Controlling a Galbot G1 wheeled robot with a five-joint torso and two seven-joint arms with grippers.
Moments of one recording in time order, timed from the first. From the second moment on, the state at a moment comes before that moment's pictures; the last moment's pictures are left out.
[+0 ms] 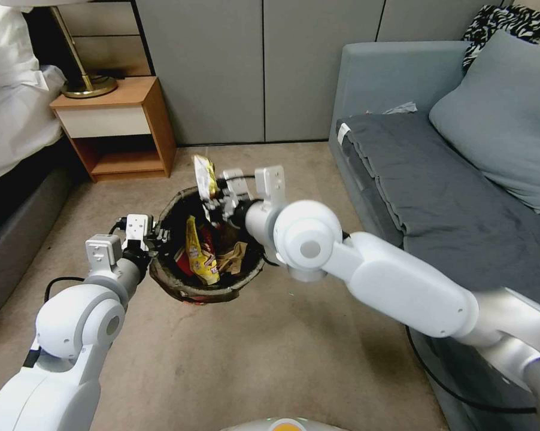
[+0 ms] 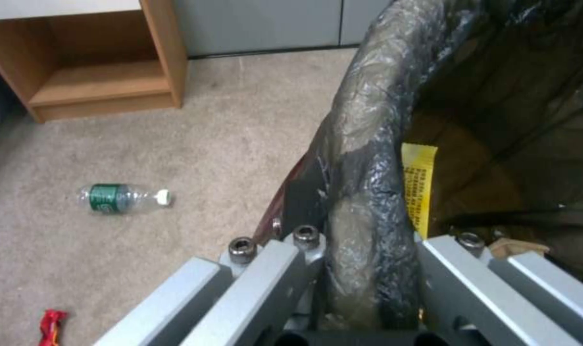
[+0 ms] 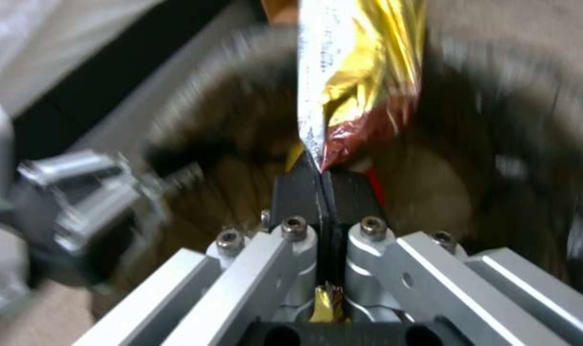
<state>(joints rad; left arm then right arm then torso) 1.30 -1.16 -0.66 -2.22 -0.50 0.74 -0.11 -0.29 1.17 -0.54 1.96 1.50 -0.53 0.78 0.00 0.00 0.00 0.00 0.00</state>
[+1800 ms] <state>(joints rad) 1.29 -1.16 -0.66 -2.20 -0.49 0.74 -0.11 -0.27 1.06 -0.32 2.04 1.20 -0.52 0.68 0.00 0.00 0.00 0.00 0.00</state>
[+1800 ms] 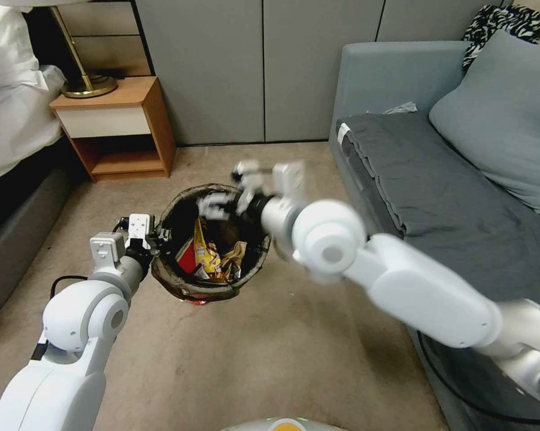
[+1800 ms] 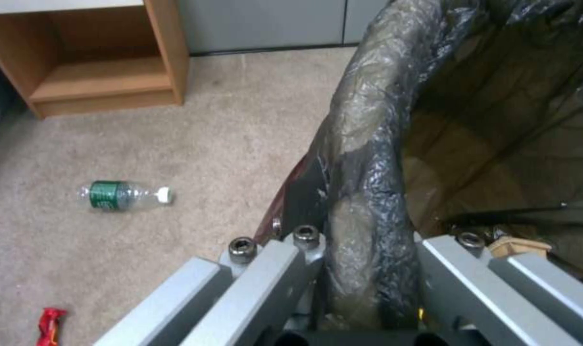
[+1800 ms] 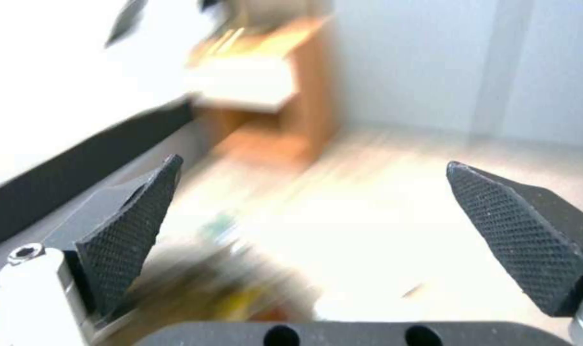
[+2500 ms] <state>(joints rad) 1.31 -1.17 -0.66 -2.24 -0.50 0.74 -0.14 -1.10 1.04 0.58 2.02 0.24 -0.19 0.35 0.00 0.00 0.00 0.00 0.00</state>
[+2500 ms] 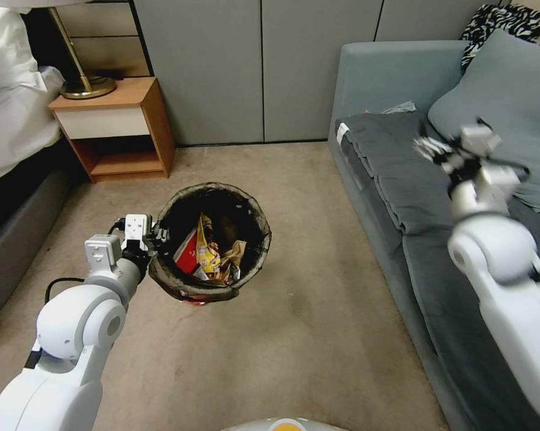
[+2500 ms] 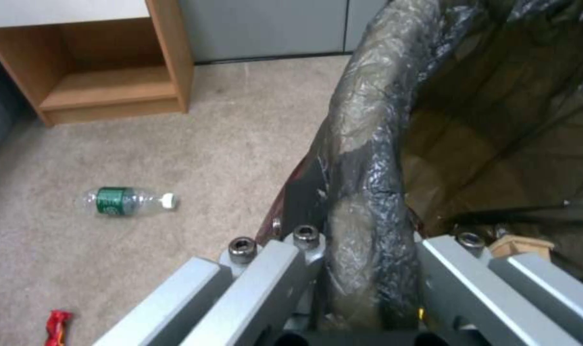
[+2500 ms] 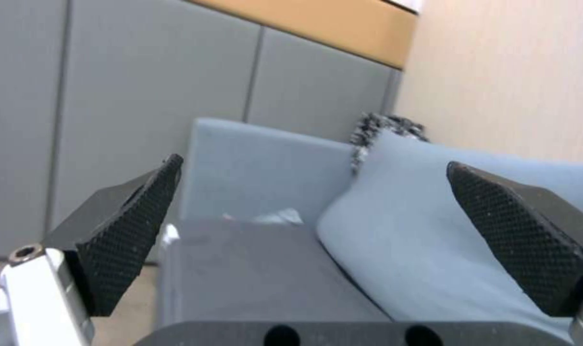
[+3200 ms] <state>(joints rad) 1.32 -1.17 -0.65 -2.25 -0.49 0.74 -0.14 -1.19 1.21 0.60 1.99 0.13 -0.11 0.33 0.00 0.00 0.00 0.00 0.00</state>
